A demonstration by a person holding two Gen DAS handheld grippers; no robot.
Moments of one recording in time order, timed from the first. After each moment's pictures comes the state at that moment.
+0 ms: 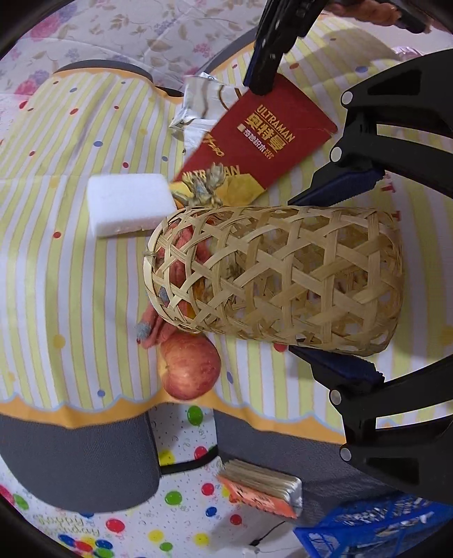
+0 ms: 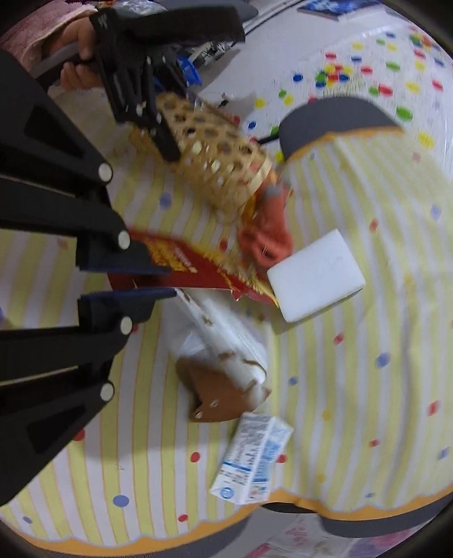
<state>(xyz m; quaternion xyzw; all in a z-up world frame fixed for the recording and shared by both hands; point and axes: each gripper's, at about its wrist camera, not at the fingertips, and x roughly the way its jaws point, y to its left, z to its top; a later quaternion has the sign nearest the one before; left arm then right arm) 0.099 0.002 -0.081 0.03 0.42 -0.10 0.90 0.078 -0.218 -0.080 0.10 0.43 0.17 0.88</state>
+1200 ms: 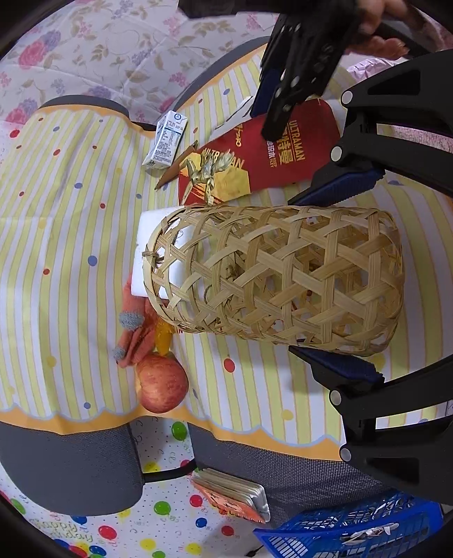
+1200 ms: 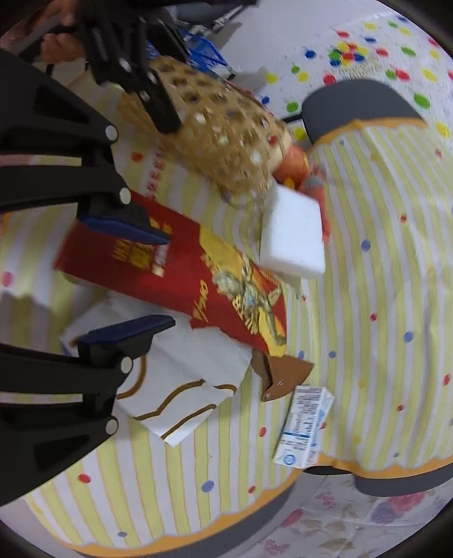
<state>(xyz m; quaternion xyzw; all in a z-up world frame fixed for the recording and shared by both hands) 0.051 -0.002 -0.085 0.03 0.44 -0.15 0.89 0.033 -0.205 -0.108 0.11 0.46 0.09 0.88</state>
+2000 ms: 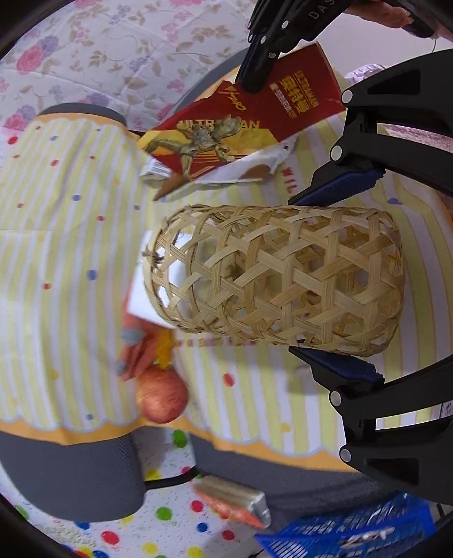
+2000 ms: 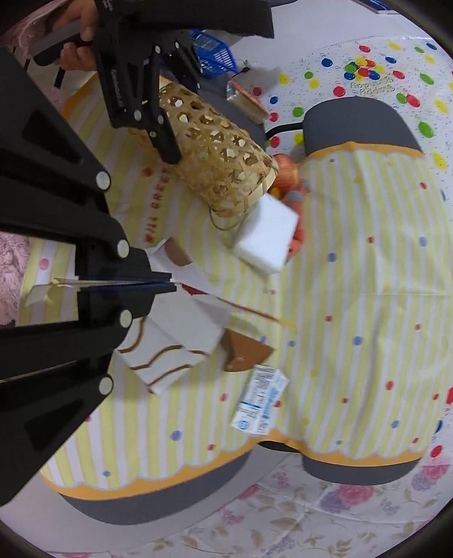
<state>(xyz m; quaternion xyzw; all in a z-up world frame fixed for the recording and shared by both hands) 0.046 -0.015 -0.087 0.03 0.45 -0.16 0.88 -0.004 -0.205 -0.056 0.03 0.43 0.08 0.90</state>
